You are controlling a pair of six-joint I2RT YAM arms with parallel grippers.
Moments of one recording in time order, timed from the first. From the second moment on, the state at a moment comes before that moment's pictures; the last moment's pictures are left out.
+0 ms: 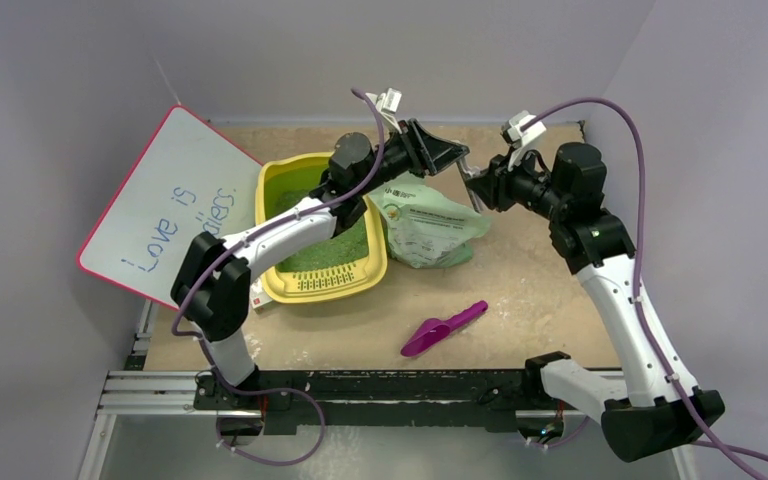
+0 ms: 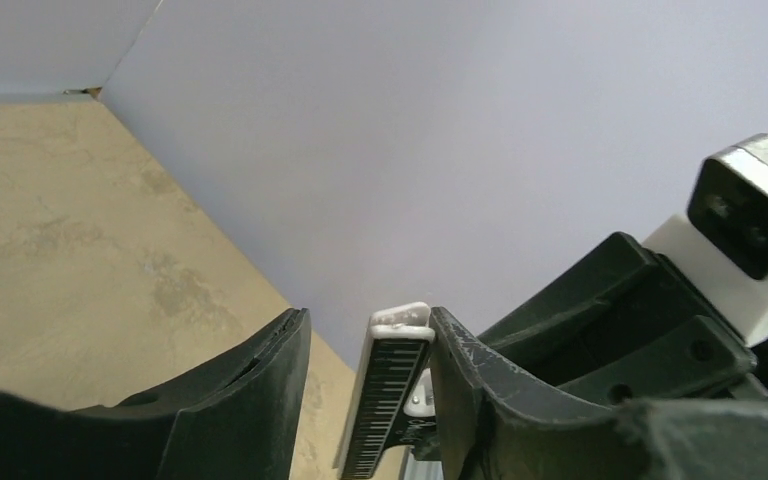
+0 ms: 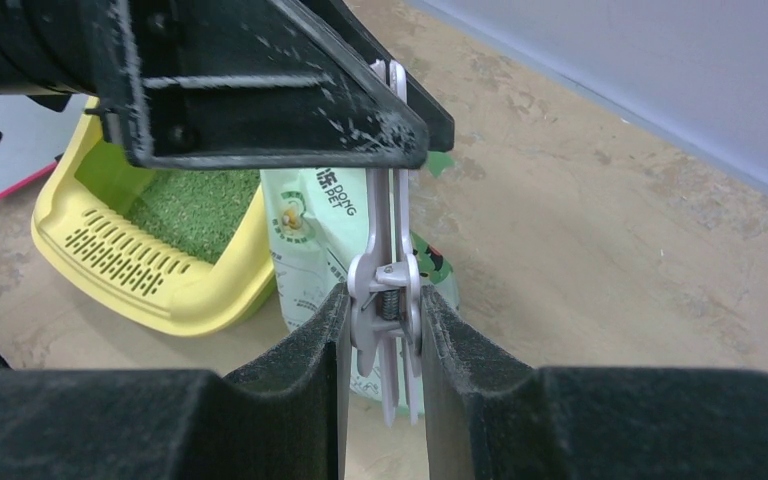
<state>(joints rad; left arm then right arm) -0.70 1.75 1.39 0.61 0.35 -0.90 0.24 1.06 1.22 -0.44 -0.42 -0.08</state>
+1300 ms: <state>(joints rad) -0.72 1.79 1.44 0.39 0.23 -0.85 0.30 1.16 1.34 -0.63 -0.27 -0.06</state>
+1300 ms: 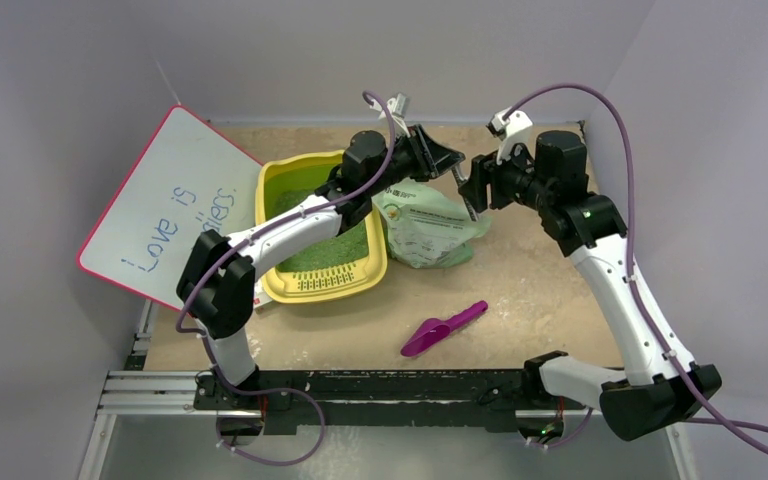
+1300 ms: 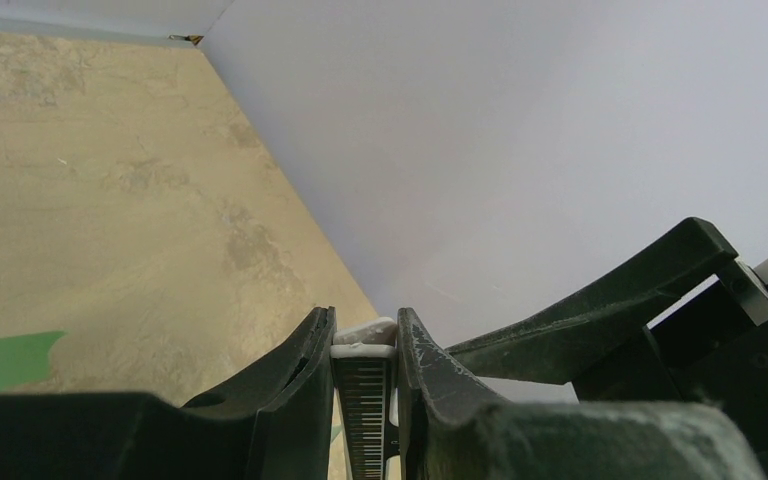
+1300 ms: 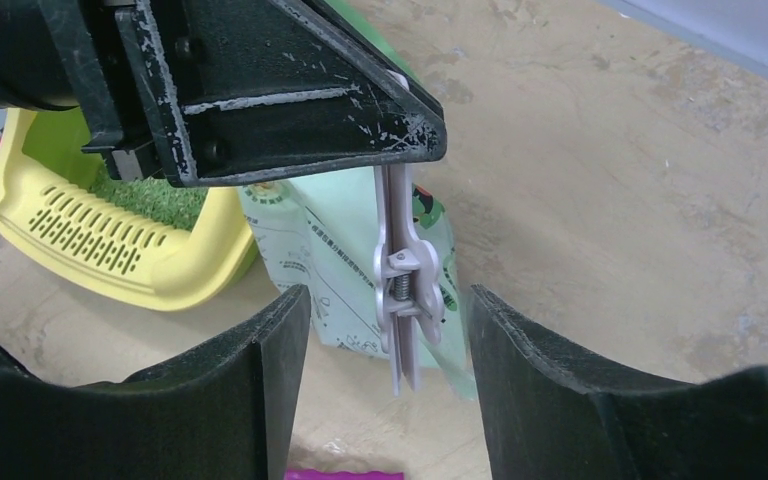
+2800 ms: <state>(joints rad) -0.71 1.75 1.43 0.38 0.25 -0.80 0.30 1.18 1.33 -0.63 -0.28 -0.03</state>
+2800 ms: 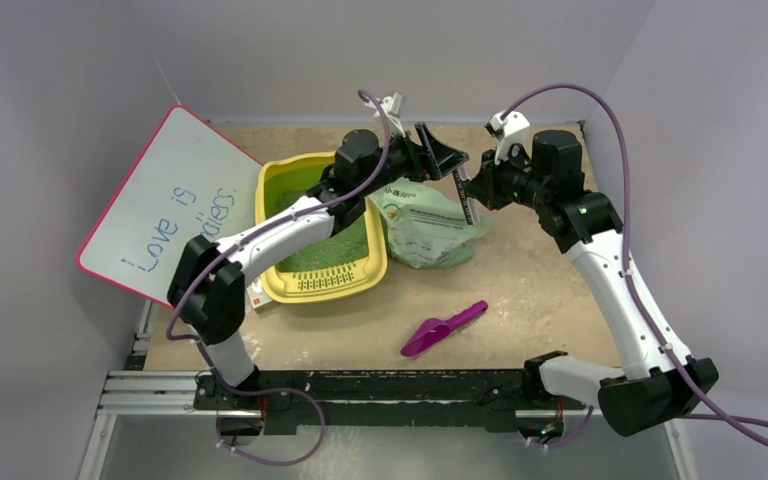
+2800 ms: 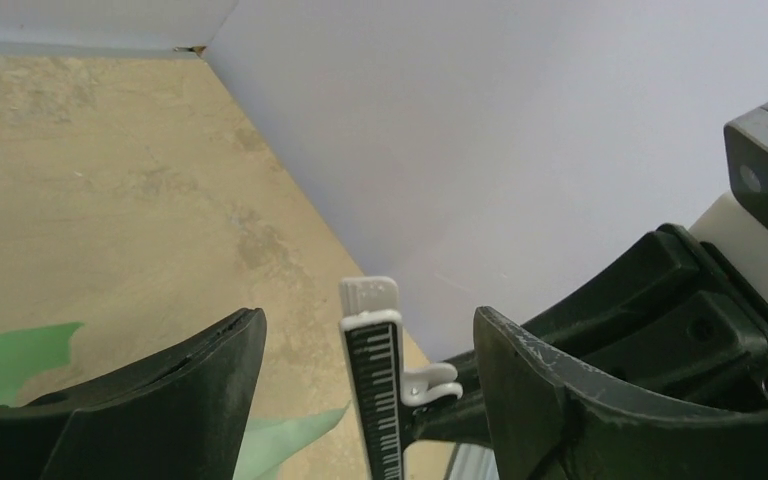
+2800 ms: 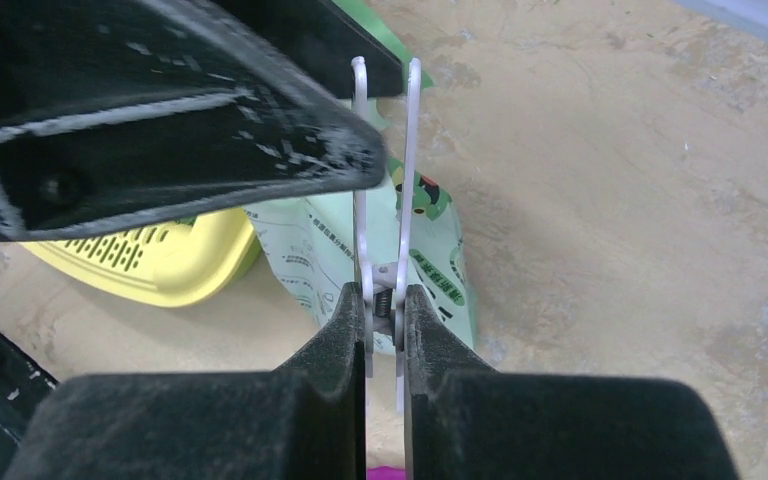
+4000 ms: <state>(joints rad) -0.61 1.73 1.38 -0.27 0.58 0.70 0.32 1.30 1.54 -1.05 -0.31 -0.63</state>
